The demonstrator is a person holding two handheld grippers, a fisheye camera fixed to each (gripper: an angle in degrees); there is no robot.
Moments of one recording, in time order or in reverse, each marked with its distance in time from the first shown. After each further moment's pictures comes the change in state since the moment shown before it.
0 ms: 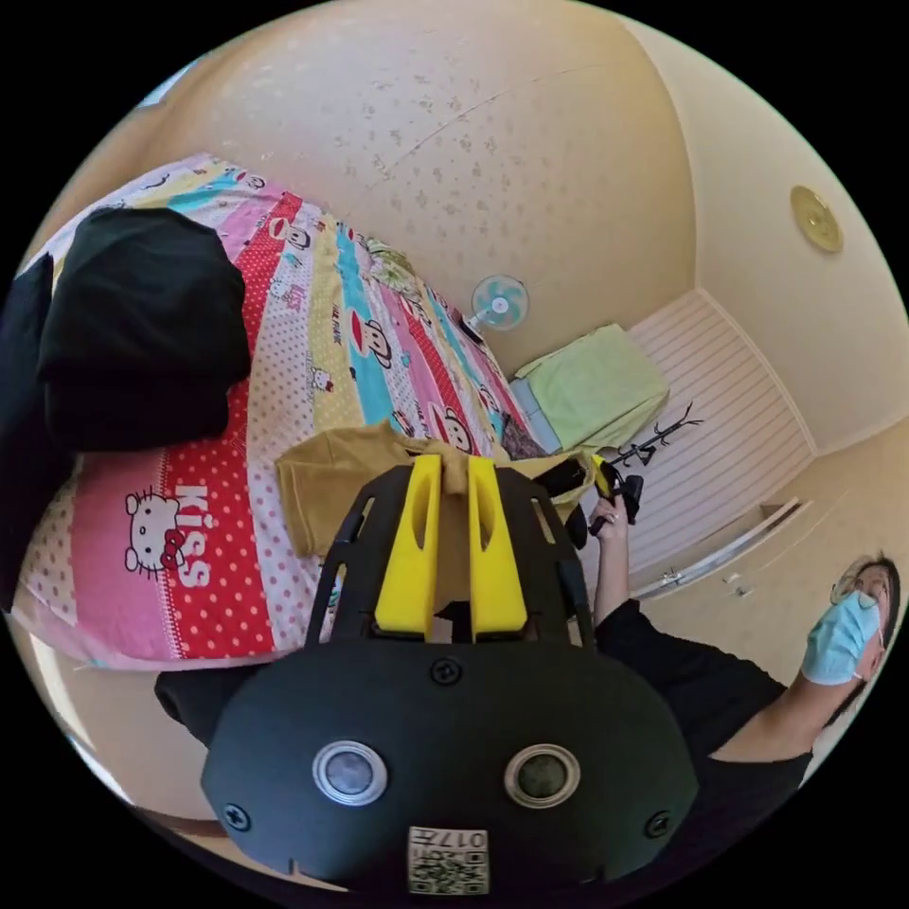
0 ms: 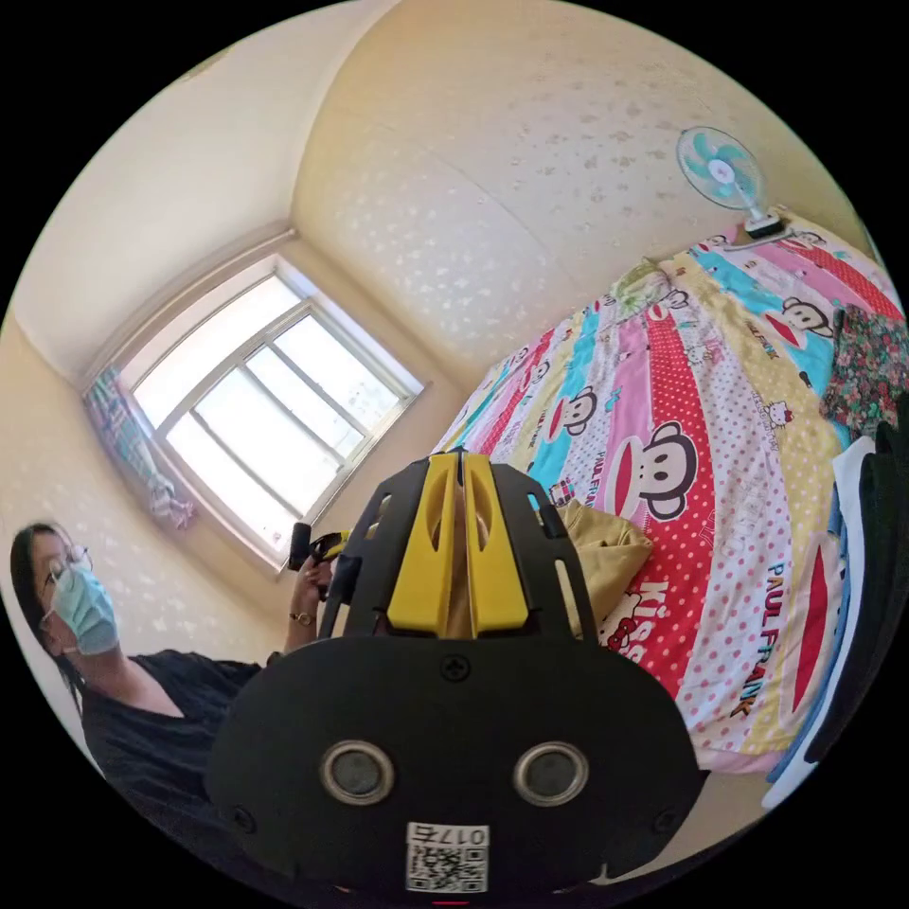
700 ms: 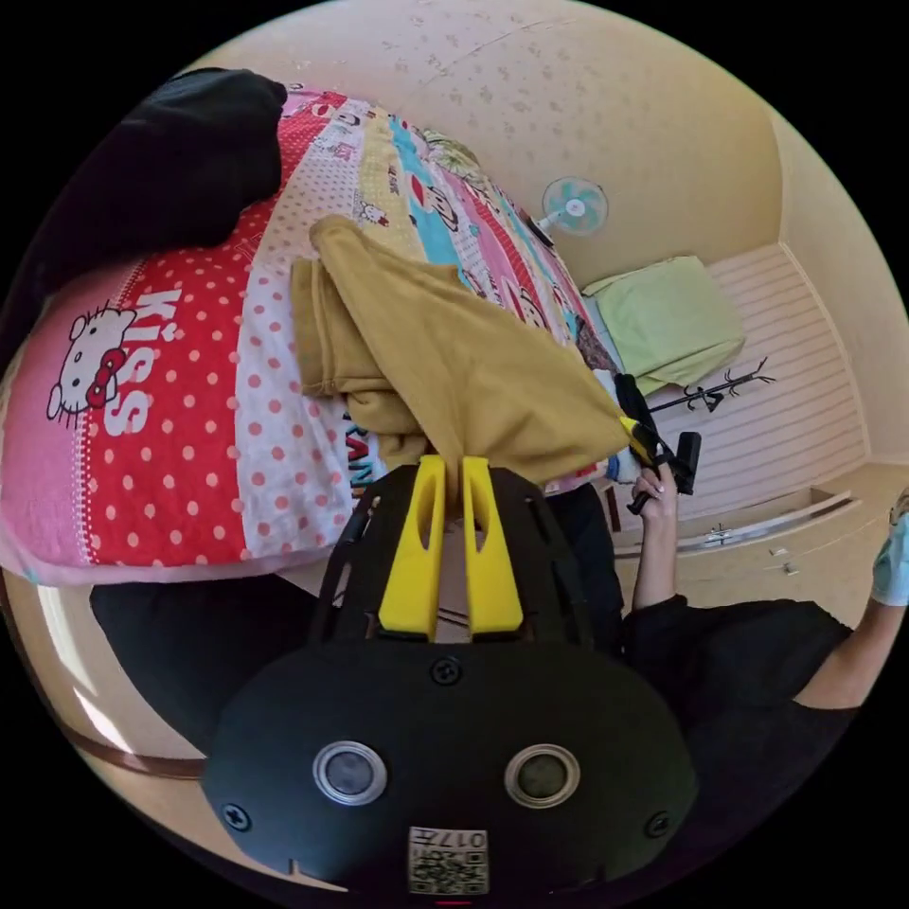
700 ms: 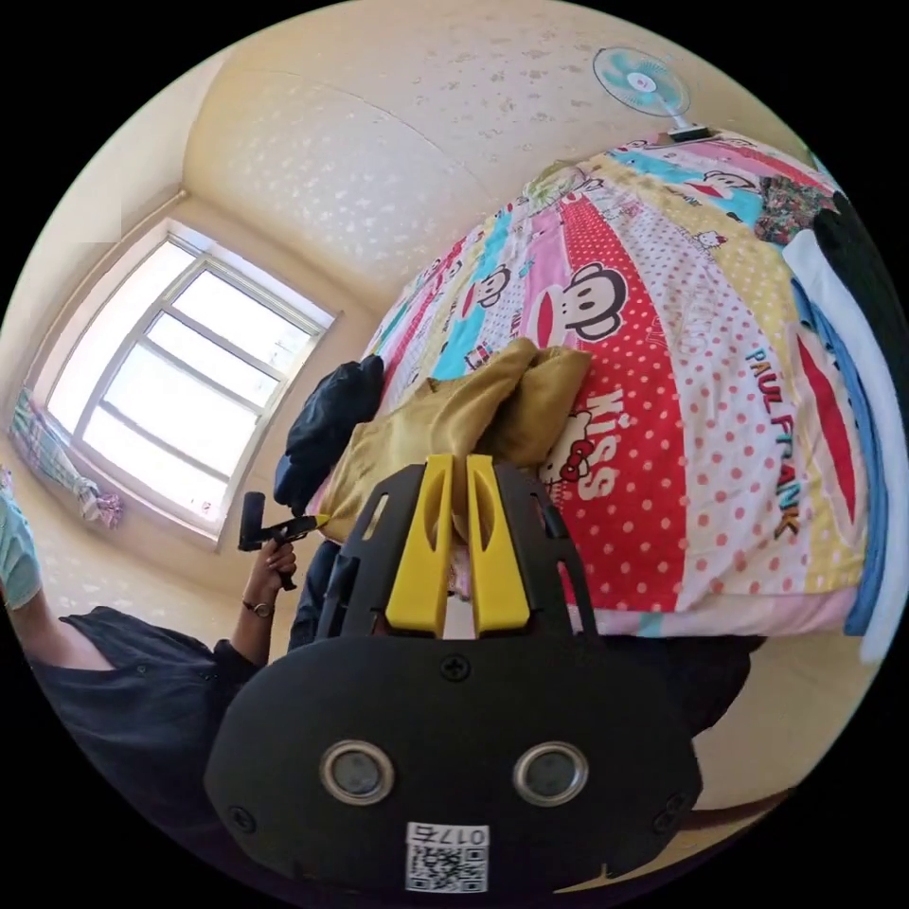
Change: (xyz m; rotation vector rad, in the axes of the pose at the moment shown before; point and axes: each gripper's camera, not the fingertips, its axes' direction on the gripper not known) left arm -0.022 0.061 0.173 -0.286 -0.143 -0.068; right arm 0.093 0.088 0.116 -0.204 0.226 0.168
